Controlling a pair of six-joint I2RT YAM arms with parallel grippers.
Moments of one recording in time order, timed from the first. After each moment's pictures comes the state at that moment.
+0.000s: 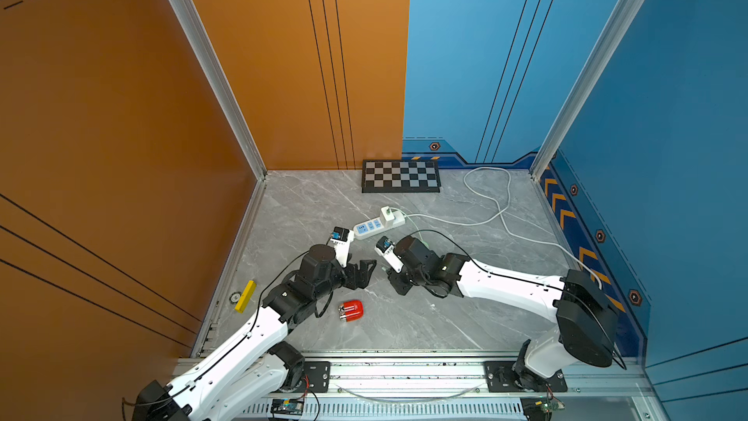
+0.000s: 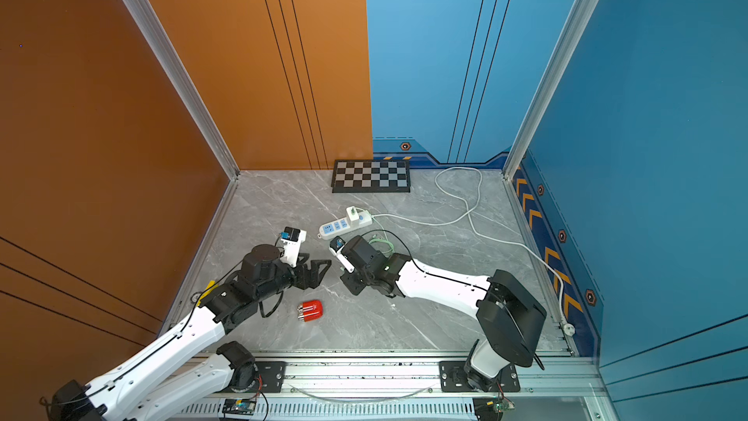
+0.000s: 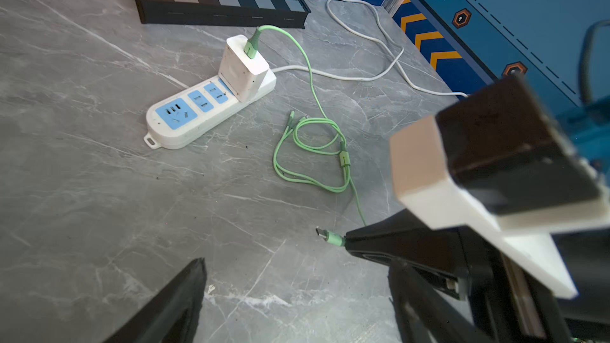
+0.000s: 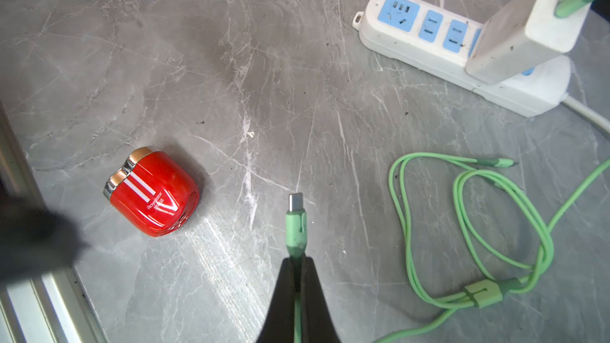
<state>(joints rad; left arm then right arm) -0.57 0.86 0.57 -0.22 0.09 -0.40 0.99 1.58 1.06 -0.33 0.06 0.08</state>
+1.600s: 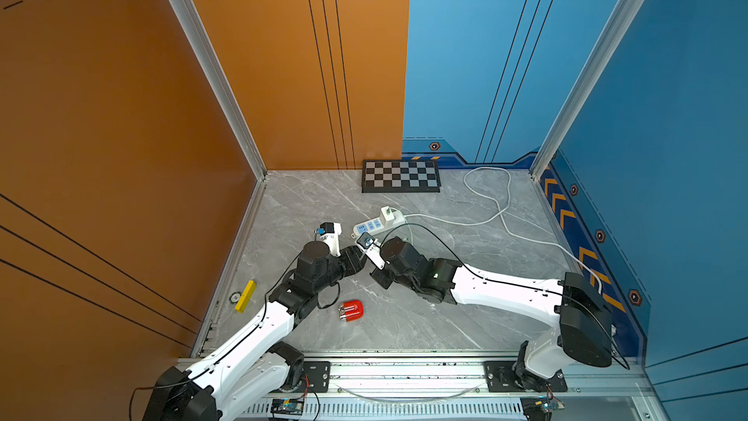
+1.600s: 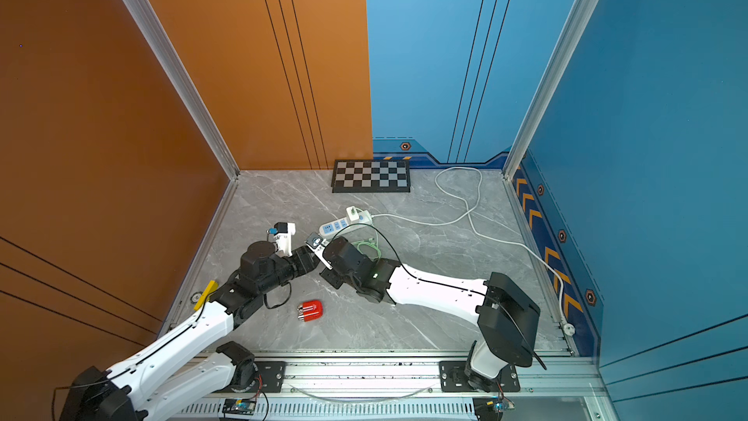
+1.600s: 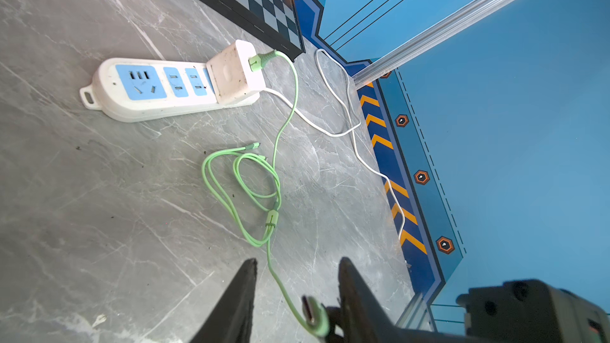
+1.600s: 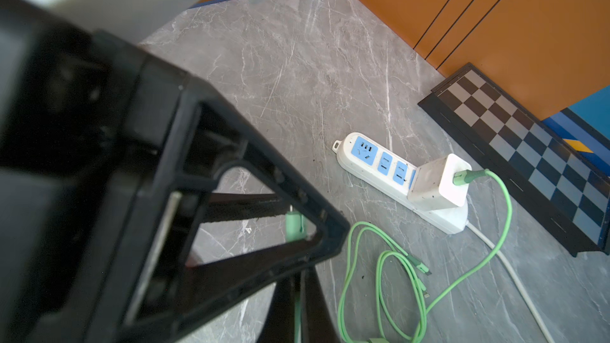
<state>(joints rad) -0.46 0.93 0.48 0.08 0.24 -0.85 1.10 1.60 1.16 -0.15 0.25 -0.05</state>
